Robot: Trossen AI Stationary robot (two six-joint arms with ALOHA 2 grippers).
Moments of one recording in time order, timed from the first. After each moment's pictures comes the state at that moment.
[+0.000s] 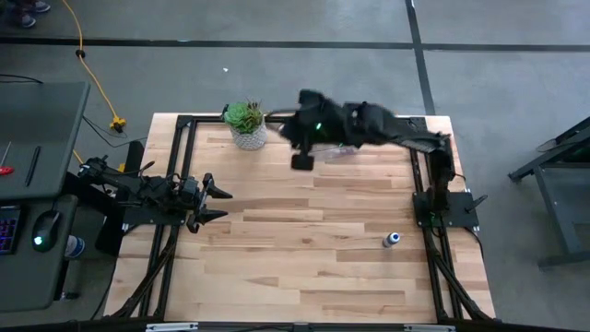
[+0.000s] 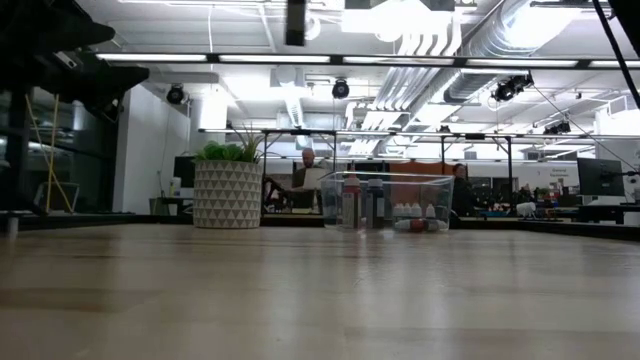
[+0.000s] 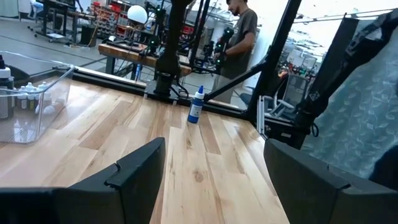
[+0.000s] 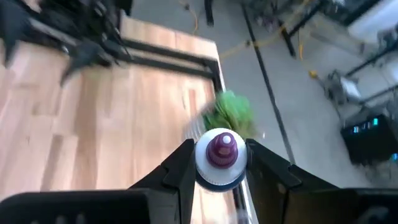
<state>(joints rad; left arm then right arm) -0.37 0.01 0.01 0.05 -0.26 -0.27 -0.06 1.94 2.35 -0.99 0.32 -0.30</state>
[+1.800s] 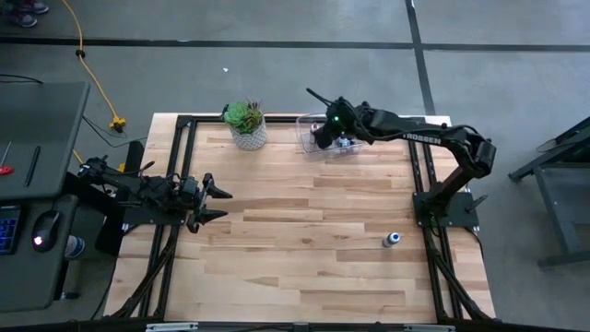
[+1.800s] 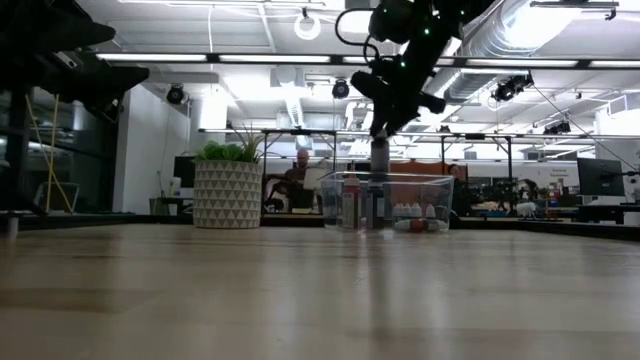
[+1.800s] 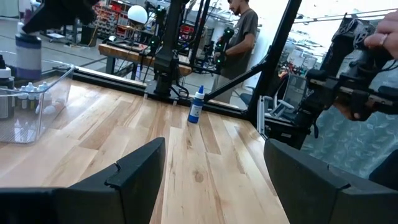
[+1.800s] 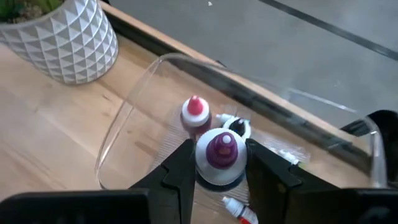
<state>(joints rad) -0.37 0.01 0.01 0.05 -0.26 -0.27 -0.45 1.61 1.31 -0.55 0.34 0.45</state>
